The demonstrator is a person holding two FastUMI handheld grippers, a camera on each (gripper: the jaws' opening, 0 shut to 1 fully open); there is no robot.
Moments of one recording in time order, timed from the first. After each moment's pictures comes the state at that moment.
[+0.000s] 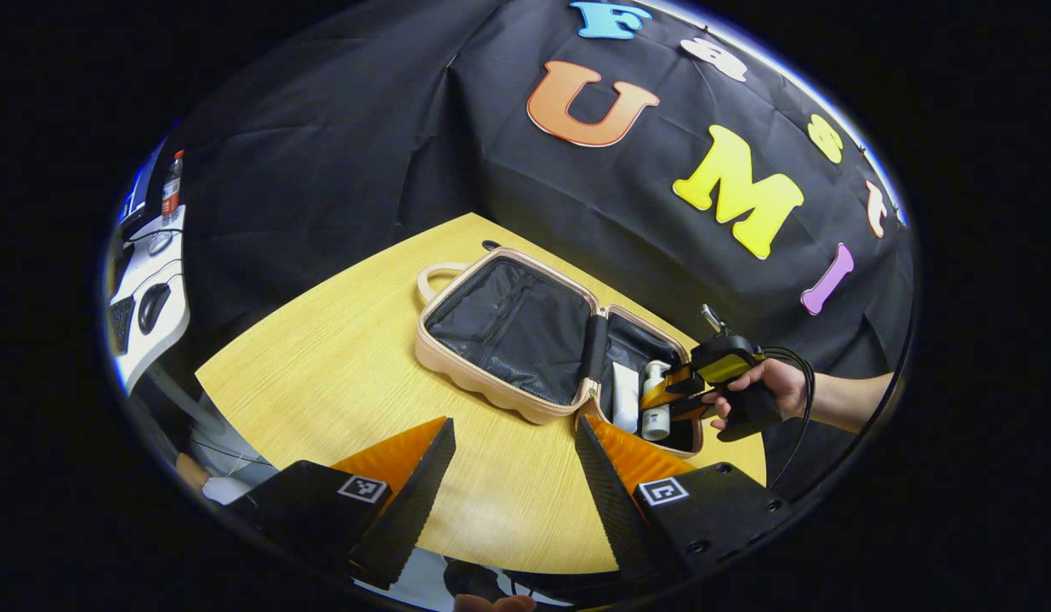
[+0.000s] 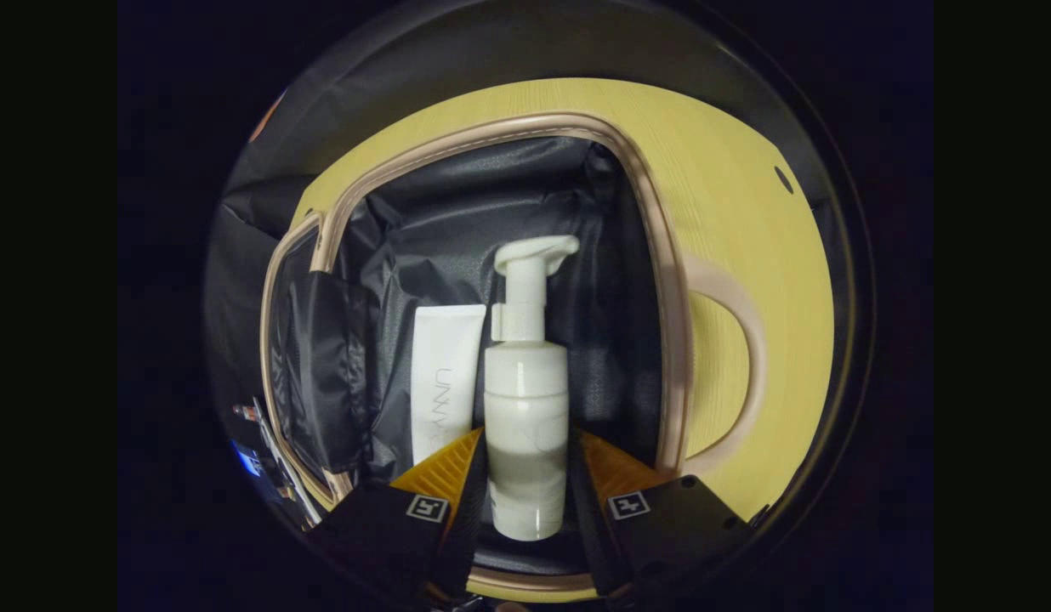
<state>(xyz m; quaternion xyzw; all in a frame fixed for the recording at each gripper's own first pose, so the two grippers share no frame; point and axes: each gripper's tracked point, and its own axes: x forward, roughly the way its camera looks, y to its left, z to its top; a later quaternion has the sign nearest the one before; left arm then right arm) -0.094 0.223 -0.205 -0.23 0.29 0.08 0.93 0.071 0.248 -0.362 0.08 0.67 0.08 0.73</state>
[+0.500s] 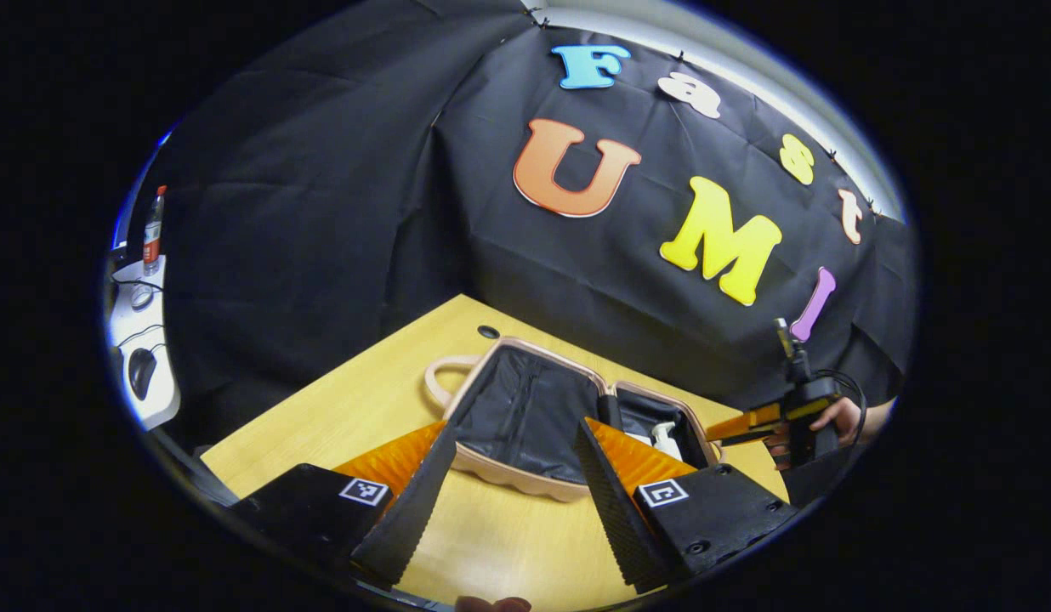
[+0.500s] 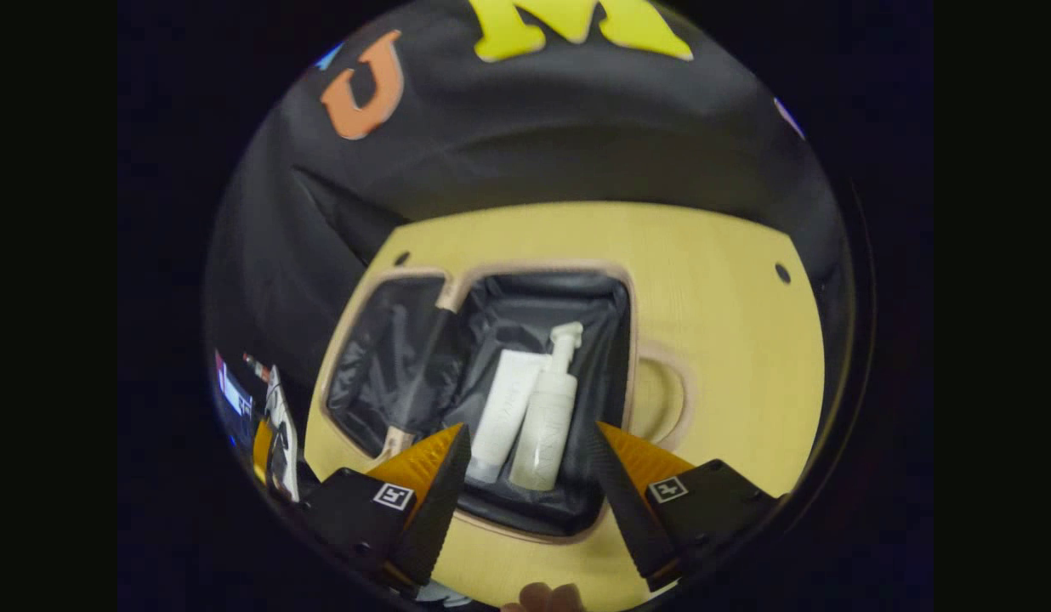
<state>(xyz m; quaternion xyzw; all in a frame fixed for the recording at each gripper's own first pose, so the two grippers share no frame) -0.036 0.308 -0.182 -0.21 0.14 0.06 0.97 0.058 0.226 -0.225 0.06 0.46 0.22 0.86</state>
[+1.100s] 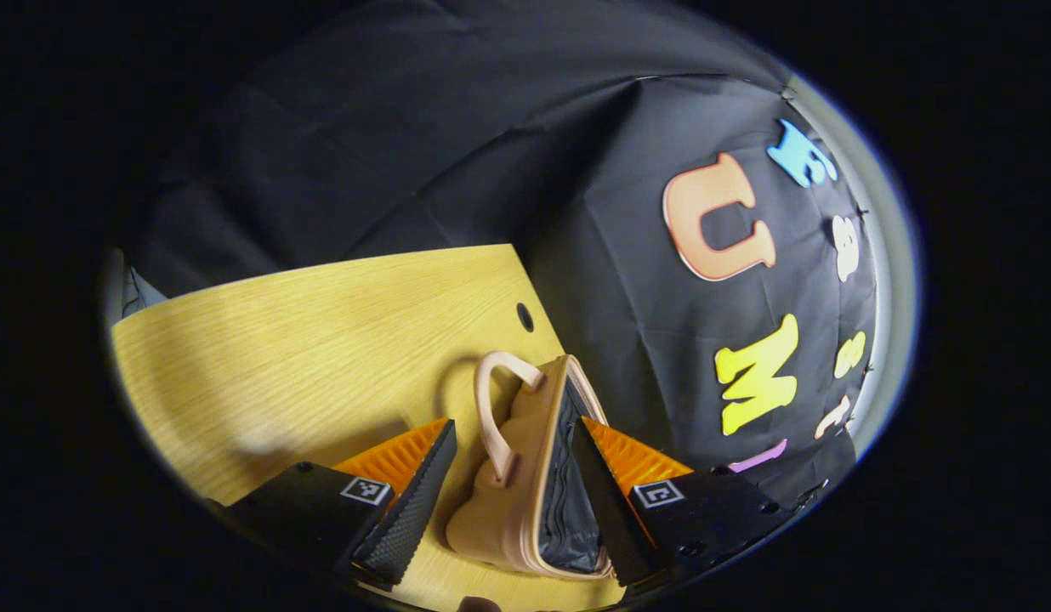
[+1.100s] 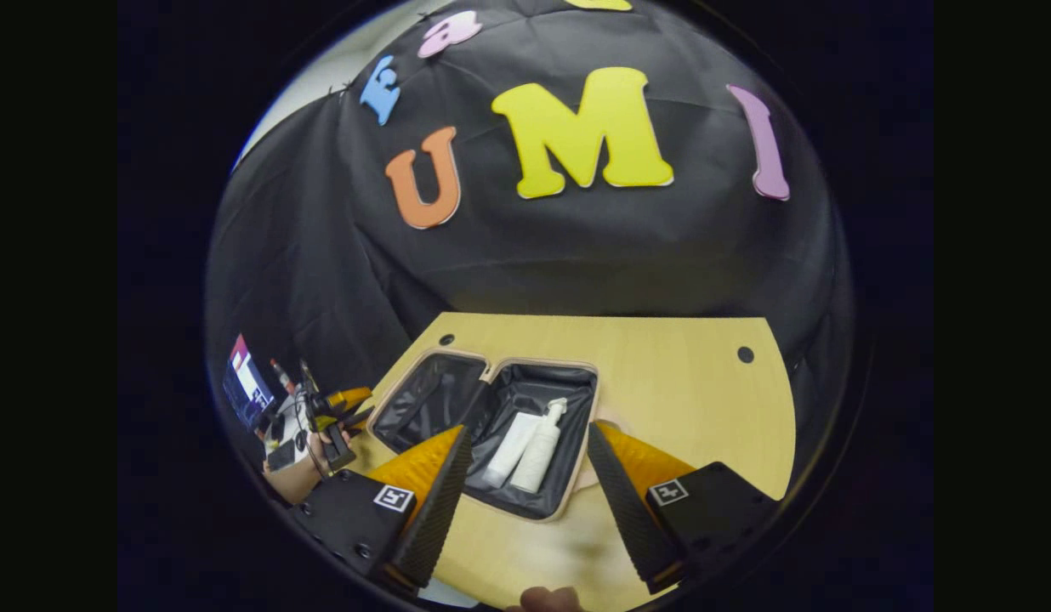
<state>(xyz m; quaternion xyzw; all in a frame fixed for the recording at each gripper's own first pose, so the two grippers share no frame) 0.096 0.398 -0.296 -0.52 0.17 0.02 0.84 0.025 0.149 -0.103 0.09 0.34 0.23 0.91</state>
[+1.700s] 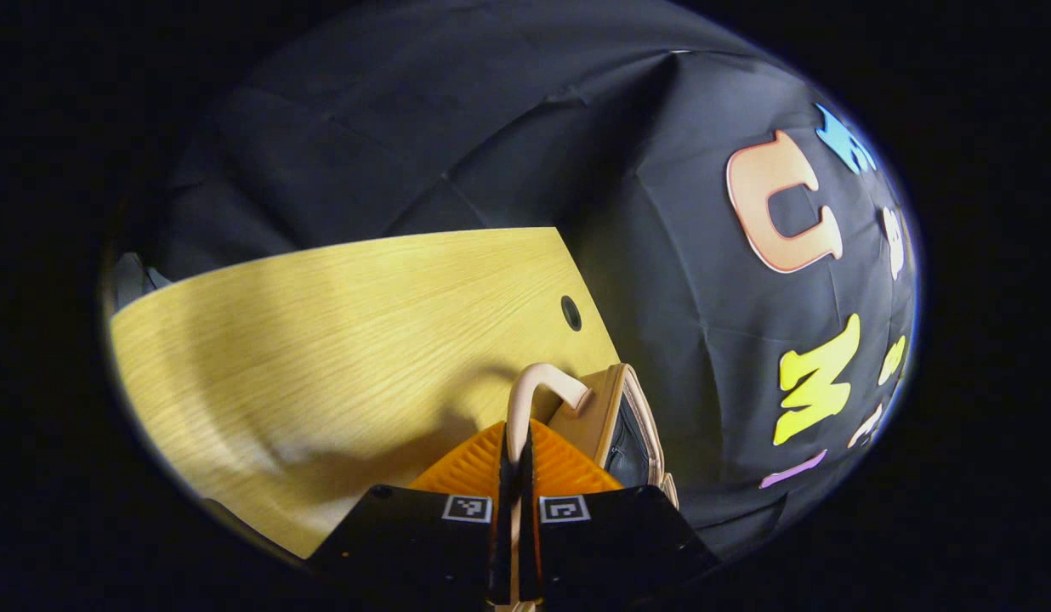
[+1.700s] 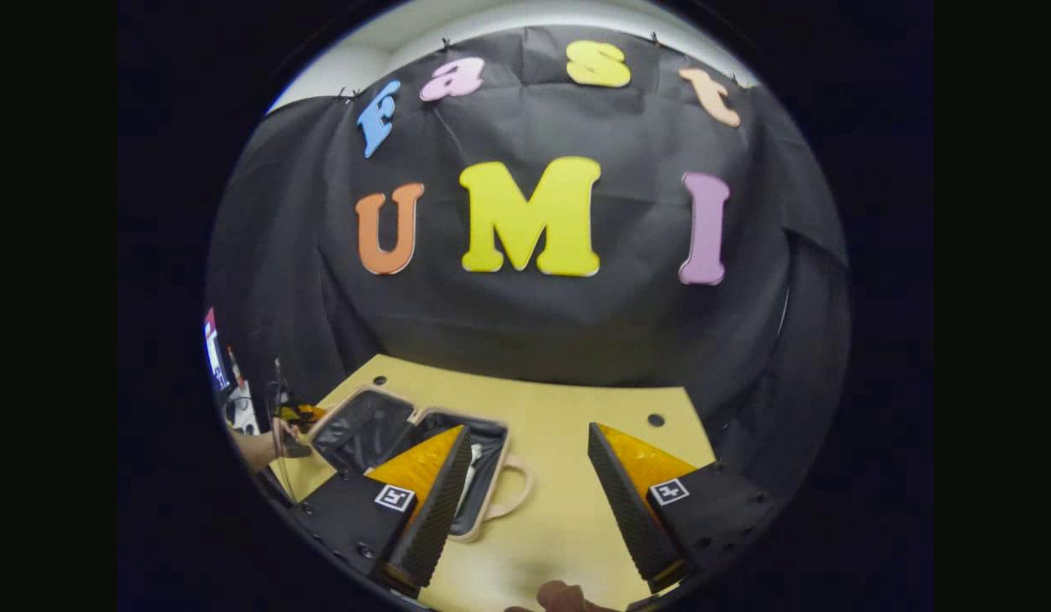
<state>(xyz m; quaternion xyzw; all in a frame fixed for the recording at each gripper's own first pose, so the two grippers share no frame) 0.147 0.397 -0.312 -0.49 0.22 0.09 0.84 0.019 0.062 -0.025 0.00 0.18 0.11 0.98</state>
